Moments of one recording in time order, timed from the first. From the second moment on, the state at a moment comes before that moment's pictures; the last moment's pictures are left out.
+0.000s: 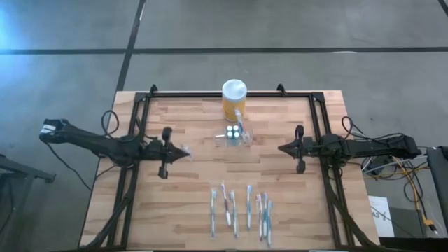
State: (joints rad) left arm -0.20 0.63 0.22 0.53 -0.17 0.01; right arm 0.02 0.28 0.01 0.20 0.11 0.03
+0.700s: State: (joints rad) left arm -0.17 0.69 0.17 0.84 -0.18 0.05; right arm 0.02 0.28 0.01 0.37 0.11 -0.03
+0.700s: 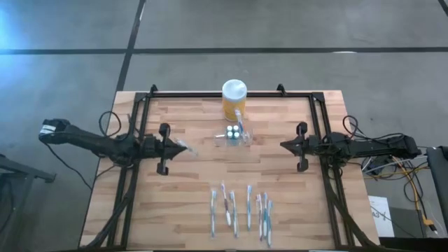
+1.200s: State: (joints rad) left arm 0.10 1.01 0.77 0.47 0.02 0.17; right arm 0.02 0.28 0.01 0.37 0.11 -0.08
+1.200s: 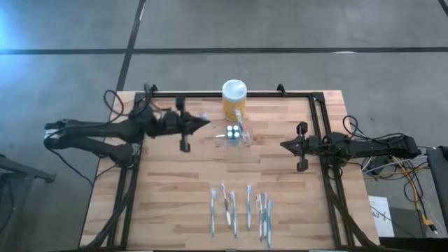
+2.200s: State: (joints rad) left arm 0.34 1.52 0.55 0.99 0.18 -0.10; right arm 0.02 0.28 0.01 0.38 0.11 -0.09
